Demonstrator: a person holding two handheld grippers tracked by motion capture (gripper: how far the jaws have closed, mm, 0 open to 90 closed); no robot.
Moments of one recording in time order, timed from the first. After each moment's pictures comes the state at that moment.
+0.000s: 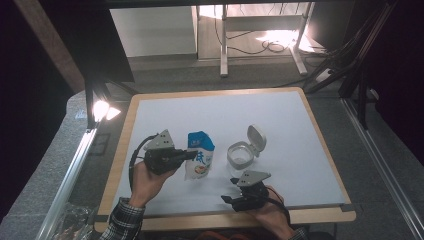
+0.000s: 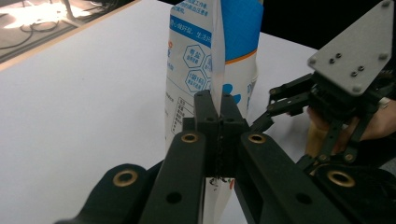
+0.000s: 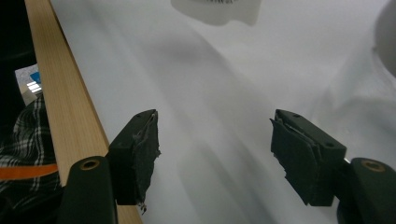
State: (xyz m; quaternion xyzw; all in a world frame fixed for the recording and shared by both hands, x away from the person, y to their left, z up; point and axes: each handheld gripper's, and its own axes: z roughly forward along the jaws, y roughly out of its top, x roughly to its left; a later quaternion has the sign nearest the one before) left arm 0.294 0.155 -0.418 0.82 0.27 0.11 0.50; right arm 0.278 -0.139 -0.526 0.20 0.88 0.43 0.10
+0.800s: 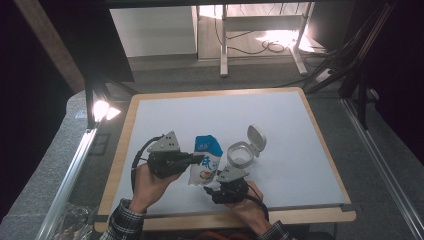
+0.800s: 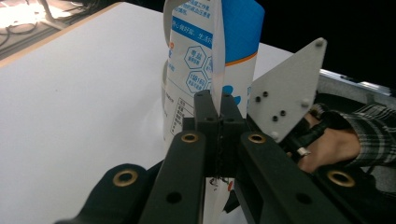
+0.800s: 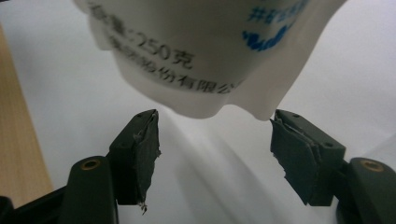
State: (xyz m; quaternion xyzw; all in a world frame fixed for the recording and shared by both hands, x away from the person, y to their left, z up) left arm 0.280 0.141 -0.398 0.82 0.24 0.10 0.50; right arm 0.287 -0.086 -0.531 0.22 0.86 0.44 0.15
